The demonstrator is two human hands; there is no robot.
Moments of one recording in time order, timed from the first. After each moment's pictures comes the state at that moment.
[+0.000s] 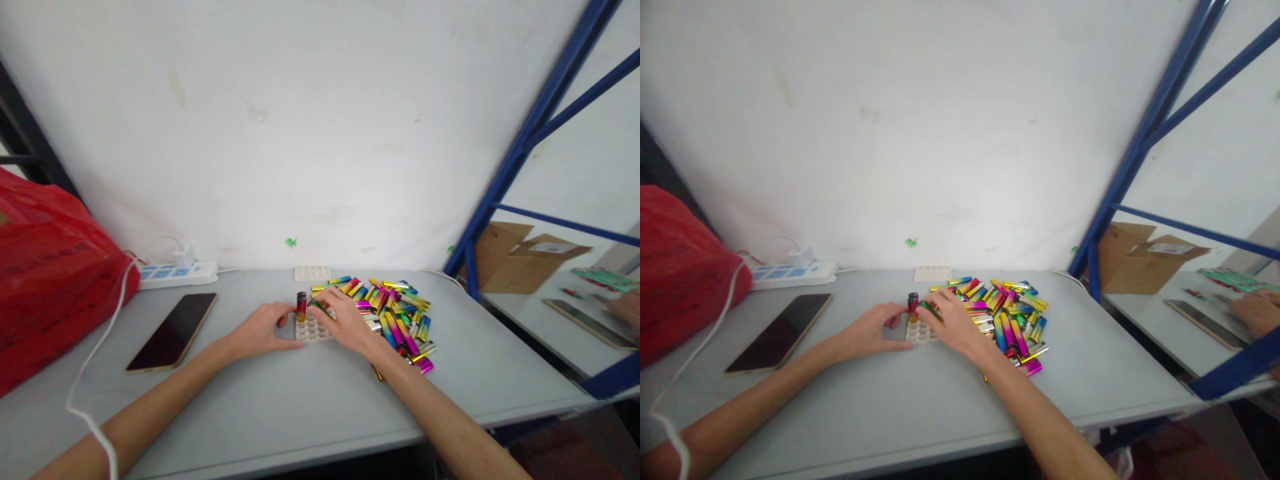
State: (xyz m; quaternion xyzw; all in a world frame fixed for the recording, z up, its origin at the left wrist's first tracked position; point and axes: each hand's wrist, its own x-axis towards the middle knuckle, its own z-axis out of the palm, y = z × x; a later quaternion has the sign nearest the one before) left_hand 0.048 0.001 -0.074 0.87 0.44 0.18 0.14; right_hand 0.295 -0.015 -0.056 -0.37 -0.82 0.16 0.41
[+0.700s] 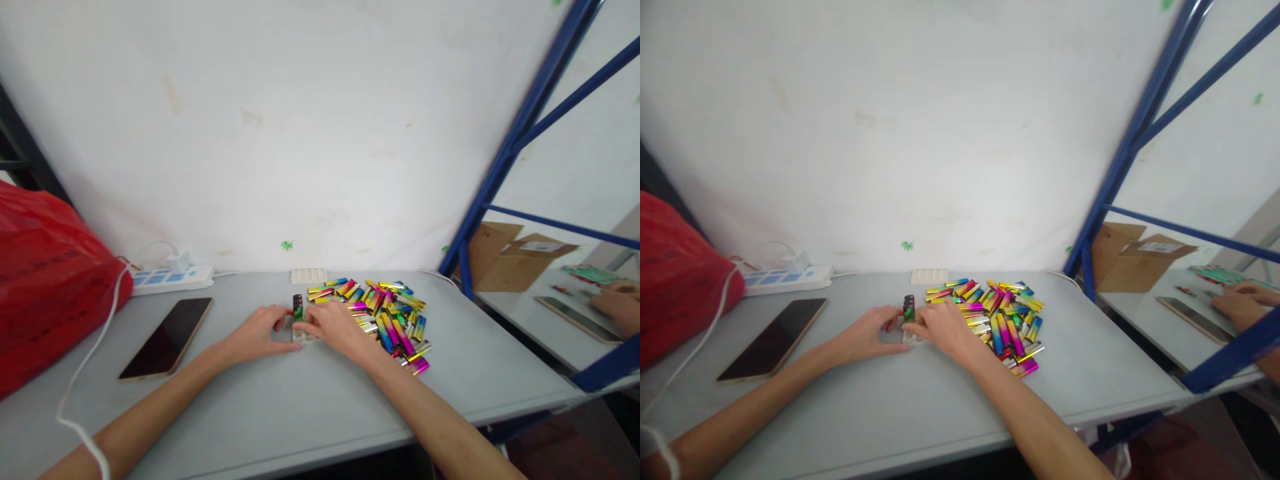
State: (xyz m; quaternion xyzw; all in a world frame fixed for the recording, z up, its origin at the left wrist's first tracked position) left_hand 0.049 0.001 -0.073 0.87 0.44 0.17 0.13; right_hand 0.282 -0.010 -0.050 -0.41 -0.89 -0.02 0.20
